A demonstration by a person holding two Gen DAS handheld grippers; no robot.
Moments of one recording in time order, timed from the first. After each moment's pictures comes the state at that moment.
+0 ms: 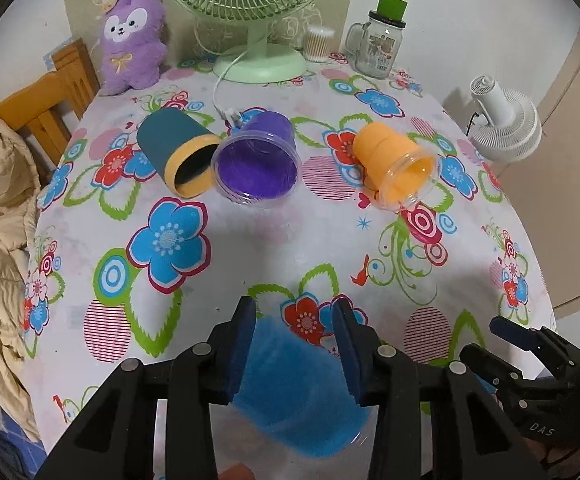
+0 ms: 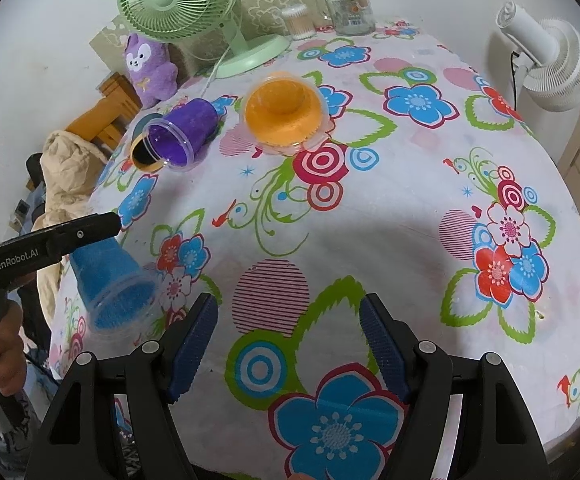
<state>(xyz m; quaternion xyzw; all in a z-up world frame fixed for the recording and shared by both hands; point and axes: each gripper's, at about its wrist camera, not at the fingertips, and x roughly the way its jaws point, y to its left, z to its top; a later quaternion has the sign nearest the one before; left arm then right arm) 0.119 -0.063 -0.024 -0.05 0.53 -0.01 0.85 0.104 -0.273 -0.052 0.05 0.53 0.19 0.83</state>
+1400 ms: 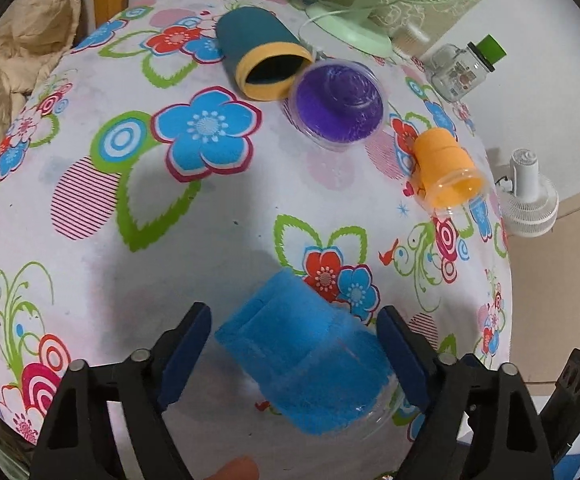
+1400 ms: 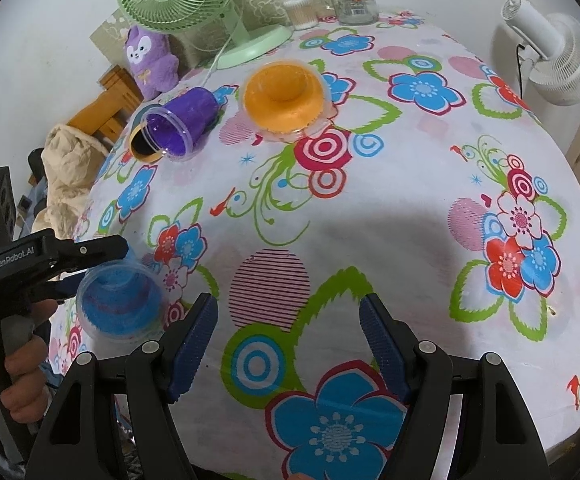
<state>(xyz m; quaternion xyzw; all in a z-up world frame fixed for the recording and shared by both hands) 0.096 -0.023 -0.069 -0.27 0.56 0.04 0.79 0.107 -0.272 -0.065 0.06 0.54 0.20 0.82</state>
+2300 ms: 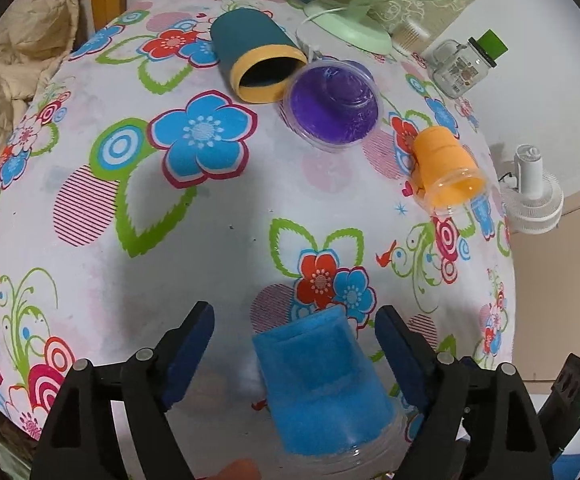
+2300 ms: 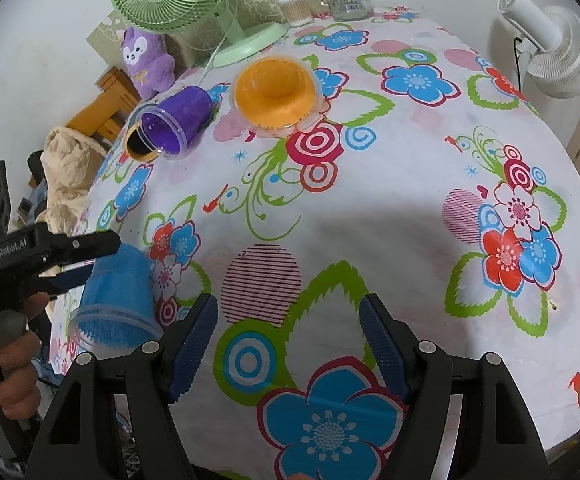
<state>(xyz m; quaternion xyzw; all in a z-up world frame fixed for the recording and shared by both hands) 0.100 -0.028 -0.064 -0.25 0.57 0.05 0.78 0.107 -0.281 -0.069 0.06 0.54 0.20 0.81</state>
